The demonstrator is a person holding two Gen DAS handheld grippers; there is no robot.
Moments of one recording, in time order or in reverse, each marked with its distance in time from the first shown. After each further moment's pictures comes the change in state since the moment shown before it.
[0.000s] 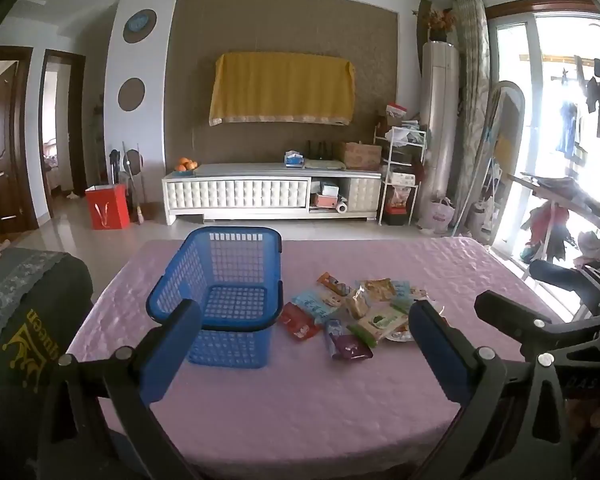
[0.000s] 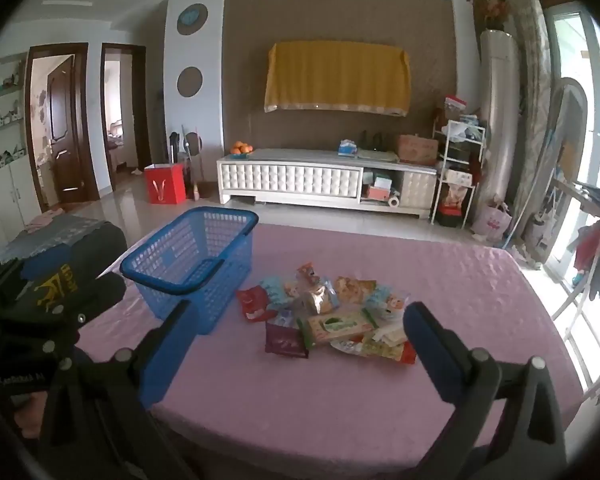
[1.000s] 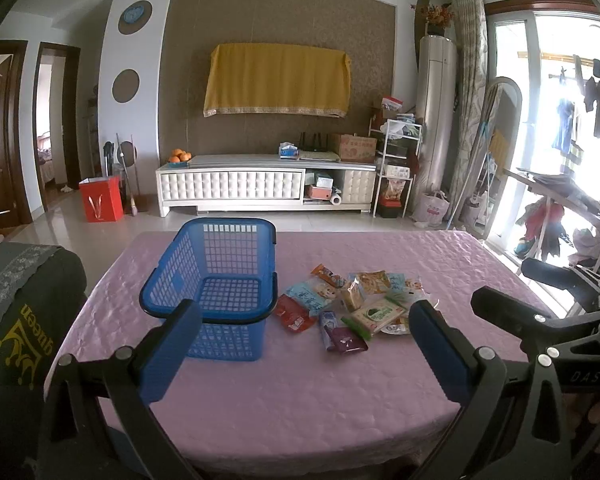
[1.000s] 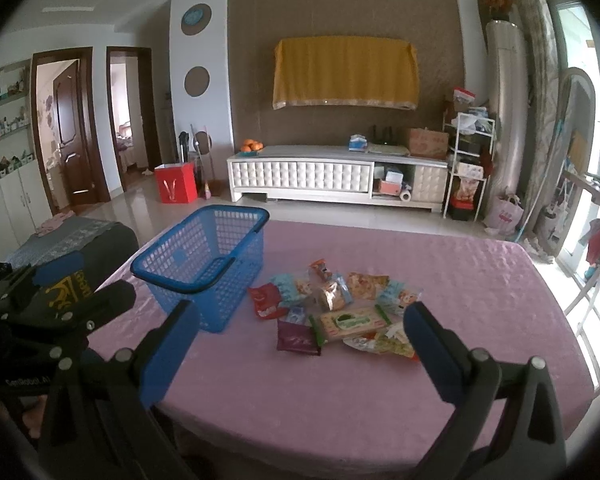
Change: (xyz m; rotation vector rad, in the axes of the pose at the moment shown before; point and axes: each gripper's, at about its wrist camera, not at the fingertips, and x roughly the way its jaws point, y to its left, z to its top) left arm 0.004 0.005 -0.004 -0.017 0.016 -0.040; right arm 0.004 -0.003 0.001 0.028 0.016 0.051
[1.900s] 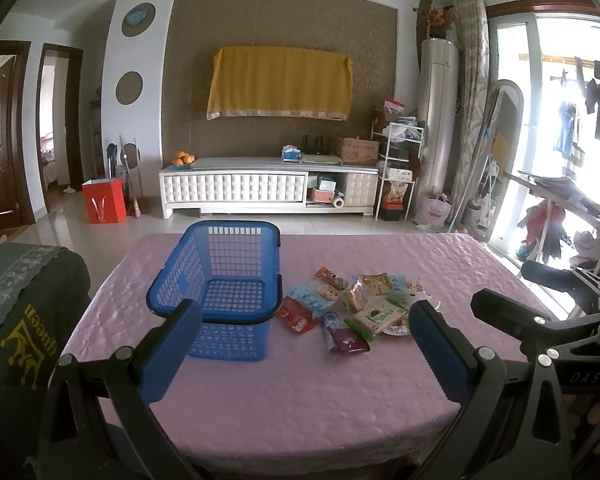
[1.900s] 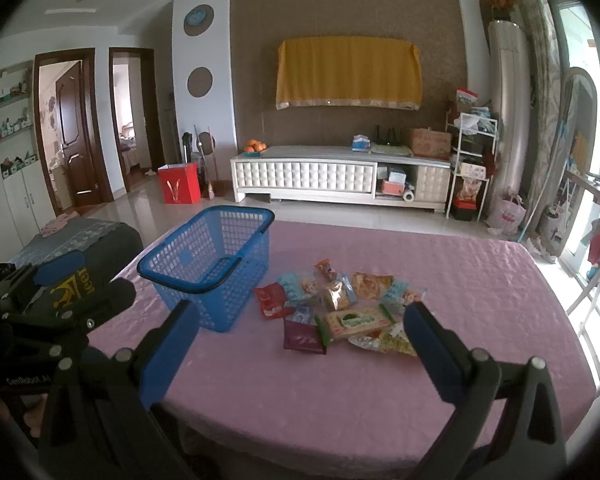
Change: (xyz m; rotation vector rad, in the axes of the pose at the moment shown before) left arm -0.006 0.000 0.000 0.001 -0.010 0.008; right arm 0.001 0.003 -0.002 0.001 -0.002 0.007
